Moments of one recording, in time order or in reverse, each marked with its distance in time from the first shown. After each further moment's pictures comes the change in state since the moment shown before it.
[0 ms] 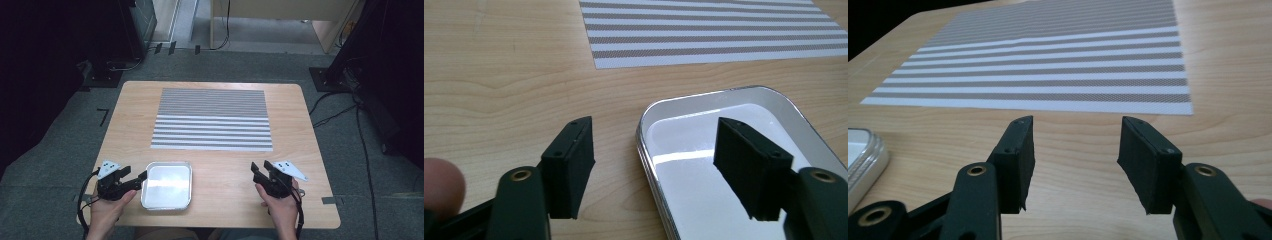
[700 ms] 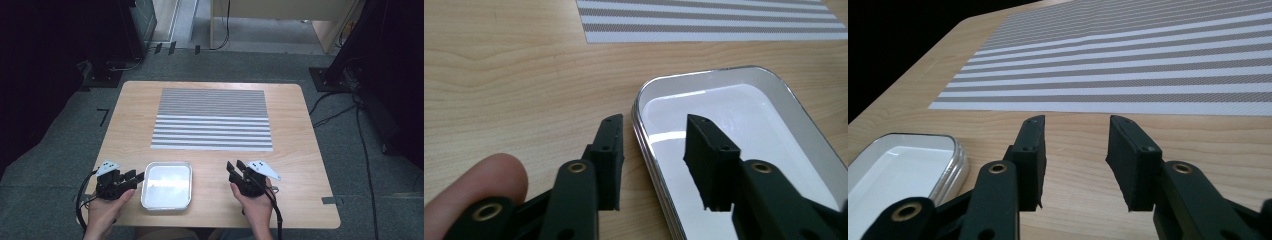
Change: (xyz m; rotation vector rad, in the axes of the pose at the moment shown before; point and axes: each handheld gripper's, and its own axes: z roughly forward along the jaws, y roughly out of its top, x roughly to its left) left arm 0.010 -0.001 0.002 0.089 -0.061 -0.040; right arm 0.064 -0.006 0.021 -0.007 0.102 0.045
